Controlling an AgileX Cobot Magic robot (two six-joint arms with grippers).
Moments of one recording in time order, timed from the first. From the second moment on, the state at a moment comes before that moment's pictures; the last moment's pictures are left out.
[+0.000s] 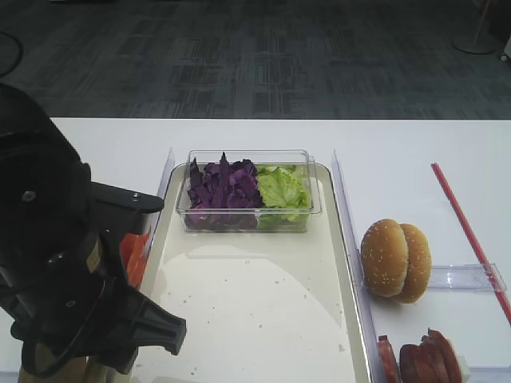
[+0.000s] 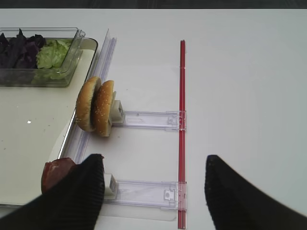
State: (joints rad) left arm -0.80 1.46 -0.84 0.12 0.99 -0.64; right arm -0.05 -0.02 -0.49 0.13 1.11 -0.07
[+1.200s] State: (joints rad) left arm -0.80 1.47 -0.84 0.16 1.05 -0.76; right arm -0.05 -0.02 -0.49 0.13 1.11 -0.07
